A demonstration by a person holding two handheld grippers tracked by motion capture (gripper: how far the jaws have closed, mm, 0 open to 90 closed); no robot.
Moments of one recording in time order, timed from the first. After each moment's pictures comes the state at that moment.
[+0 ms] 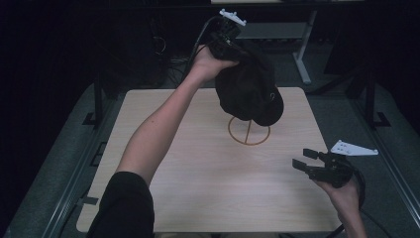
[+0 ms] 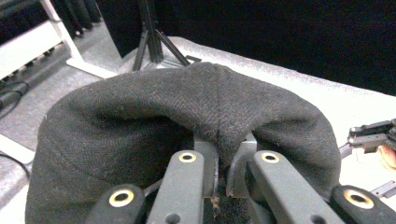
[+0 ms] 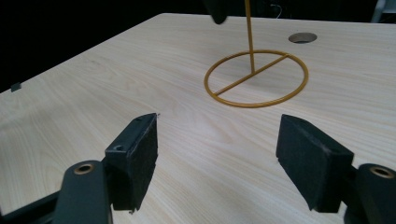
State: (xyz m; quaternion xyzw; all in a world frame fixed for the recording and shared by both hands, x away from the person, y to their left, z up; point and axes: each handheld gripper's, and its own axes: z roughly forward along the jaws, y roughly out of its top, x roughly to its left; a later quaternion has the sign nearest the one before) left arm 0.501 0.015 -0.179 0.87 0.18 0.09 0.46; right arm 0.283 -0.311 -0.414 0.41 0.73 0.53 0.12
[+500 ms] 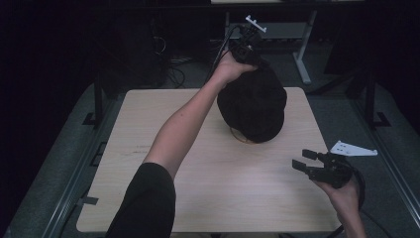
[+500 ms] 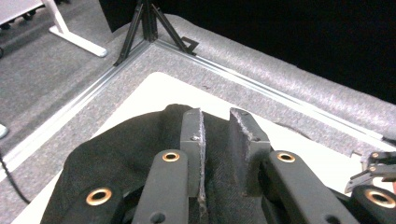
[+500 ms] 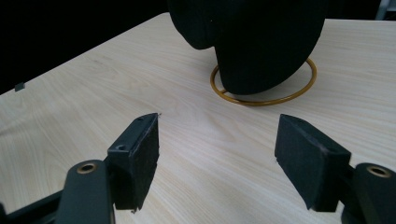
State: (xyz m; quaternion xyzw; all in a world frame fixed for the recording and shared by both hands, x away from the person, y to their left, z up) left arm 0.531 -0.037 -0.212 0.87 0.22 0.05 0.43; right arm 0.282 -0.311 -0.416 0.41 0.73 0.53 0.12
